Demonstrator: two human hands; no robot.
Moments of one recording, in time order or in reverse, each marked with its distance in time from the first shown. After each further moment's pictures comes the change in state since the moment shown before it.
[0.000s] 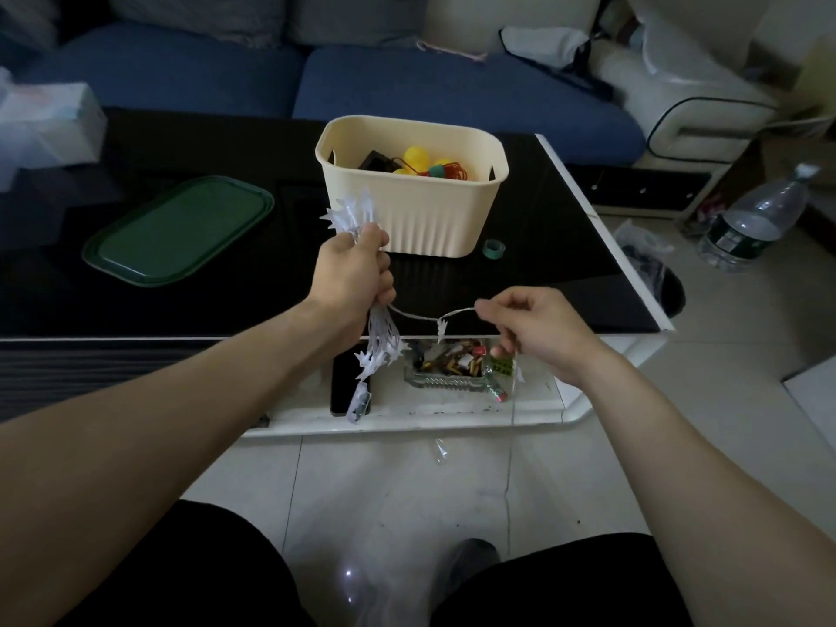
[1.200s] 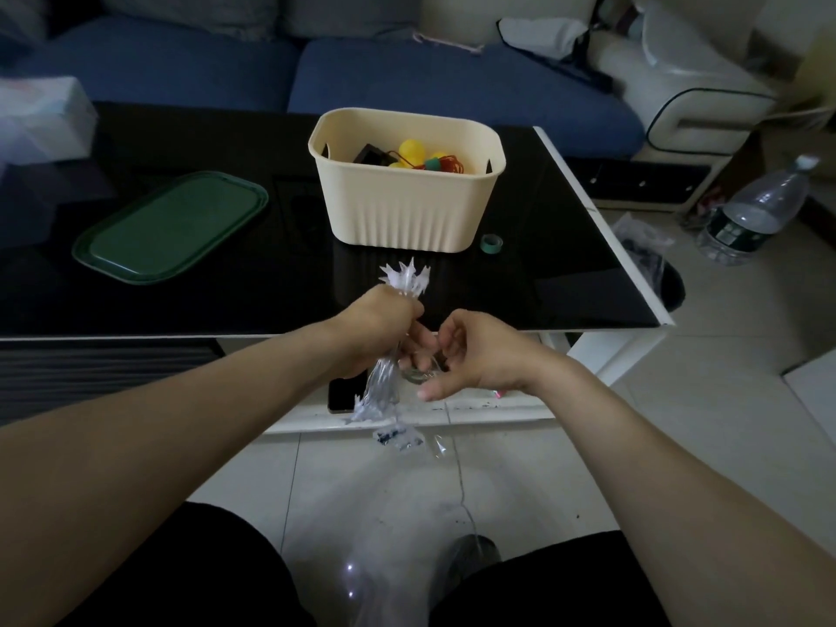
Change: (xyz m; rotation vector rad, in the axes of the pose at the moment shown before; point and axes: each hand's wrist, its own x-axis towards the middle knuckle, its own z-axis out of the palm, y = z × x) left_hand -0.009 -0.030 0.007 0.536 -0.298 -0.292; right_hand -0.006 -0.009 0.040 -0.462 -0.290 0.024
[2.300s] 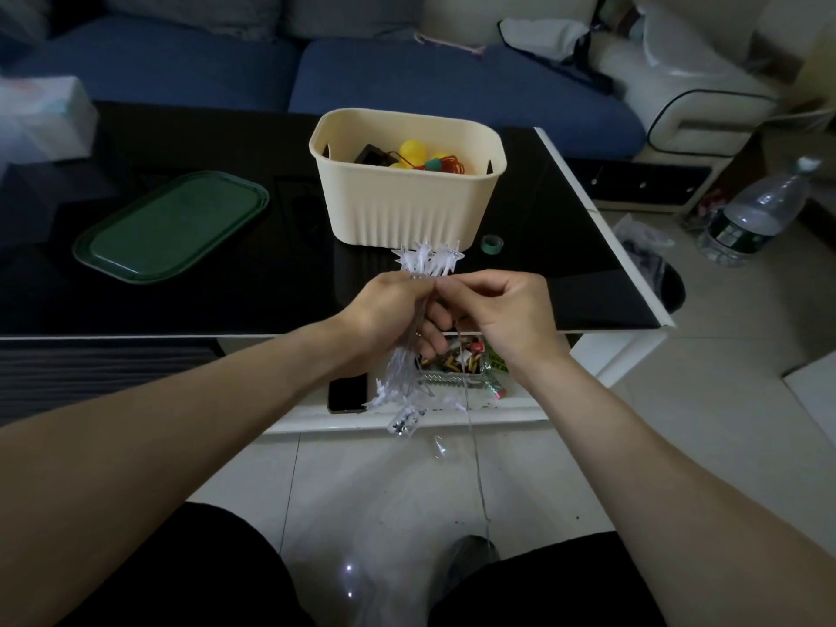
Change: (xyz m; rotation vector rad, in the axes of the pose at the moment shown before) left_hand -0.007 0.008 0.004 -0.225 -0.154 0.212; right_hand 0.004 -0.004 0.001 0.636 0.580 -0.318
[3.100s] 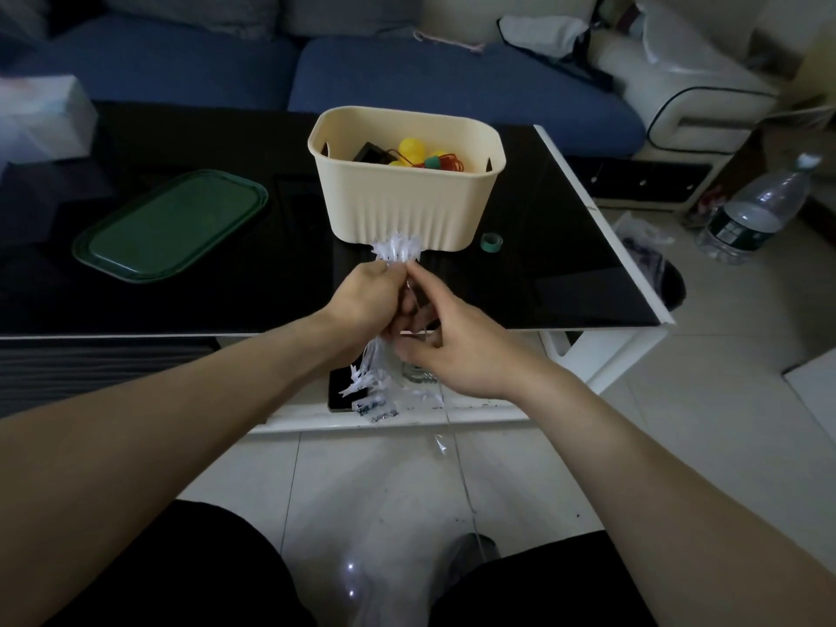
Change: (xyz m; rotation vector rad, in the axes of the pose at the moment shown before) left_hand 0.005 -0.004 -0.015 0.207 0.271 0.045; right_hand -0.015 -0.019 0.017 -0.615 -0.542 0.005
